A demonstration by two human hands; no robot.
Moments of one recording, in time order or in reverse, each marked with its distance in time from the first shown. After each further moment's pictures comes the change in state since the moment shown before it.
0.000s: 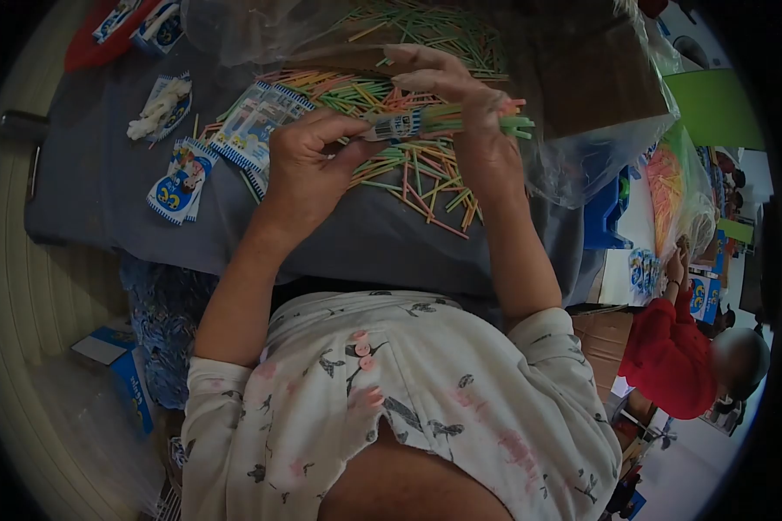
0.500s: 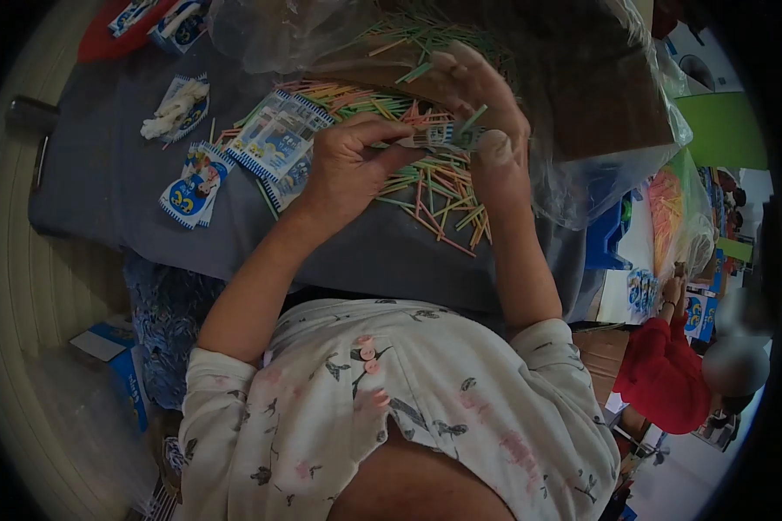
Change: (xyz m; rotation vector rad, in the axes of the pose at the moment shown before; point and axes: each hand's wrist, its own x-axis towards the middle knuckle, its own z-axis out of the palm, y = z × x) left_hand 0.013 -0.014 0.017 -0.300 0.017 -0.116; right_hand 0.007 0.007 0.010 0.130 0.195 -0.087
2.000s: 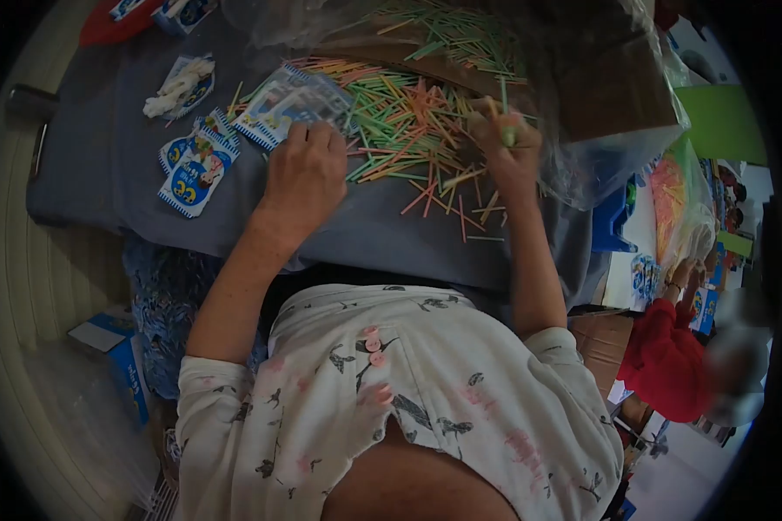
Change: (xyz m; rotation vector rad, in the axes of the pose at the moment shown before) left_hand -0.044 -0.005 -0.053 1.434 -0.178 0.364; right_hand -0.059 0.038 -0.049 -0.599 0.014 0.310
